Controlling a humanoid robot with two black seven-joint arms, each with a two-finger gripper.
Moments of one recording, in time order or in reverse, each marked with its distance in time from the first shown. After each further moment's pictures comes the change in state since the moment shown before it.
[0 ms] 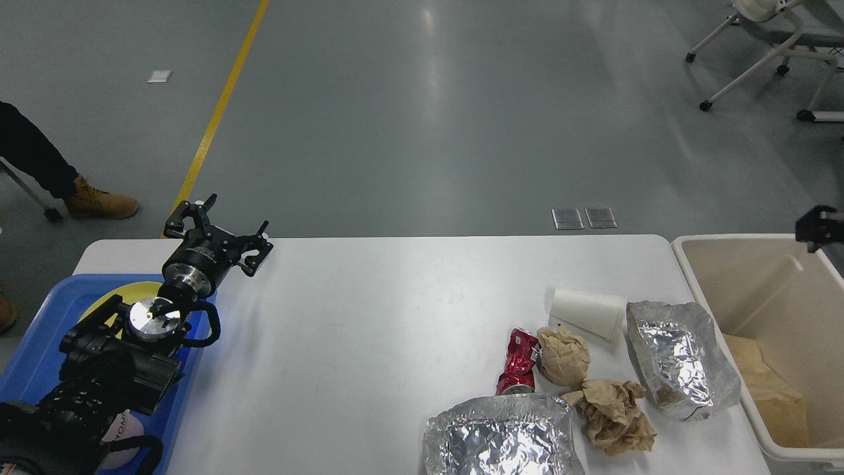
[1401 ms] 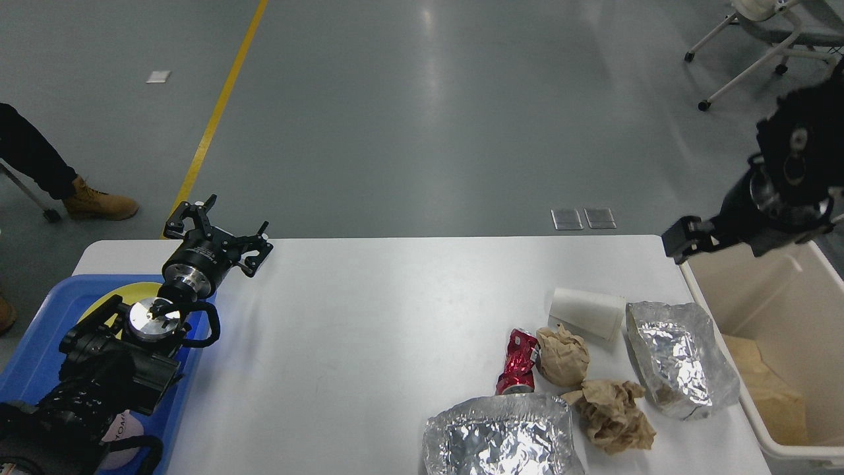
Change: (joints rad) left arm 0.000 0.000 0.000 0.000 0.000 0.000 0.000; right arm 0.224 0.200 -0.035 0.569 0.082 -0.250 -0.004
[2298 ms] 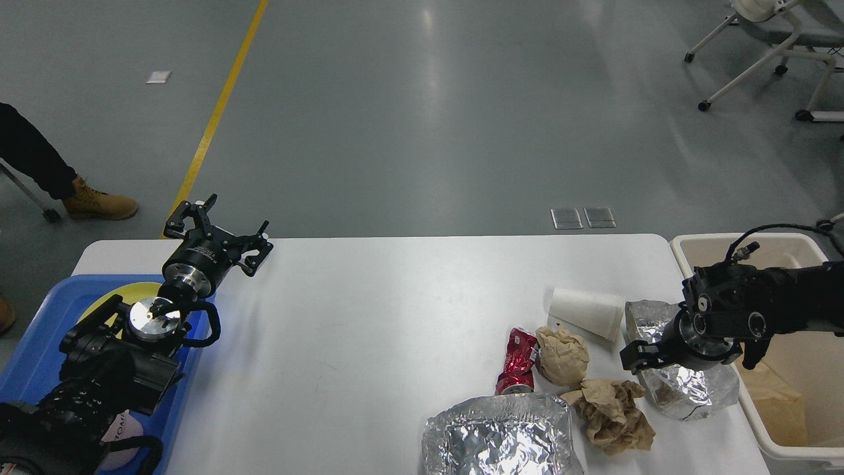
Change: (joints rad) left arm 0.000 0.000 0.000 0.000 0.000 0.000 0.000; right arm -0.705 0.056 0.312 -0.418 -0.152 -0.089 0.002
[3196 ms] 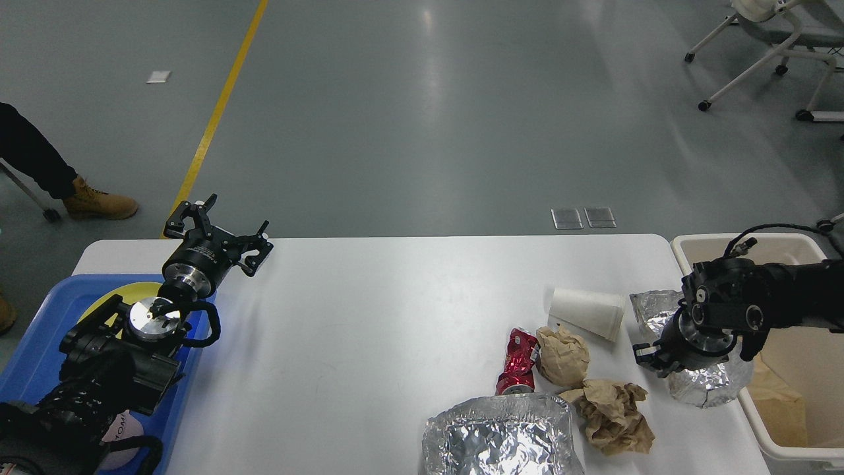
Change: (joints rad) left arm 0.000 0.000 0.000 0.000 0.000 0.000 0.000; right arm 0.026 -0.030 0.028 -0.050 0.014 0.140 -0.004
